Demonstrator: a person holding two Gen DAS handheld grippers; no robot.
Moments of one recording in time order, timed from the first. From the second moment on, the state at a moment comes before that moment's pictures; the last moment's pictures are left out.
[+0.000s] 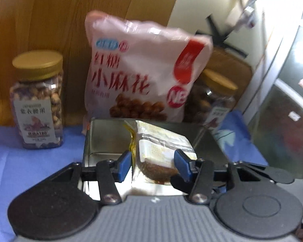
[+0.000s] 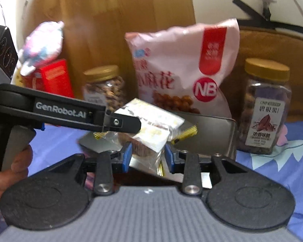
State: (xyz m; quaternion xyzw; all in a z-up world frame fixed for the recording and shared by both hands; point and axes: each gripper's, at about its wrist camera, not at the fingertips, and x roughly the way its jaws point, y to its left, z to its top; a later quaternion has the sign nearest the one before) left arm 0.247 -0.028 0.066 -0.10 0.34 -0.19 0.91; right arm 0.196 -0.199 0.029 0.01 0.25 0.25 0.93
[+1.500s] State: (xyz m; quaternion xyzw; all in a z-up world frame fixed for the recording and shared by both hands) left arm 0.122 0.094 0.058 -0.17 0.32 -0.16 0.92; right arm 0.098 -0.130 0.033 -0.01 0.23 0.27 0.94
